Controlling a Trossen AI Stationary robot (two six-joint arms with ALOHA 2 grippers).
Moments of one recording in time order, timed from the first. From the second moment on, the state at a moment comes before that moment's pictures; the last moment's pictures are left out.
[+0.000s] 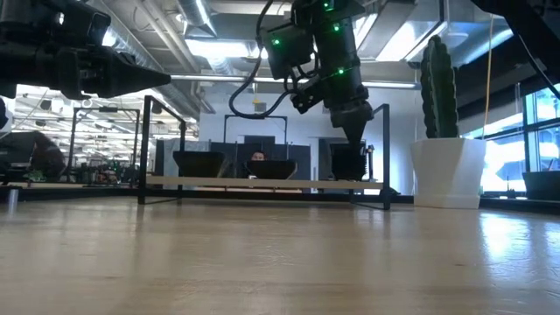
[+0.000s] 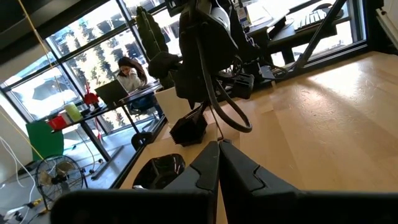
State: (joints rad) left arm 0.01 0.50 0.01 0.50 -0.19 0.39; right arm -0.08 2.05 1.81 -1.51 0.58 0.17
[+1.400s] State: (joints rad) left arm 0.01 0.50 0.01 0.50 -0.19 0.38; right arm -0.02 2.05 1.81 -1.53 0.76 0.15
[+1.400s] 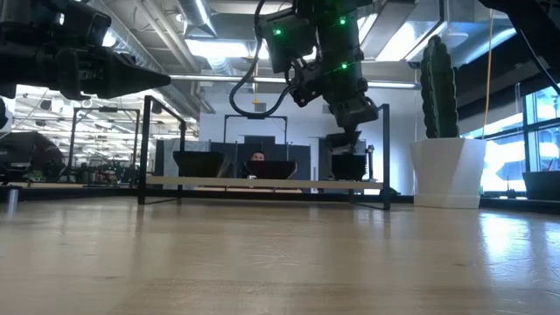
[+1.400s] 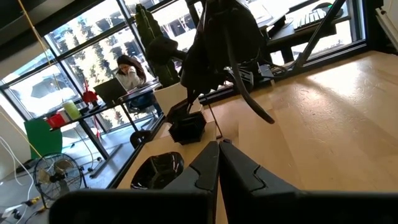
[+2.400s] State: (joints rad) left arm 0.01 0.49 0.01 0.50 -0.19 0.38; right arm -0.05 2.05 1.81 -1.53 0.63 0.15
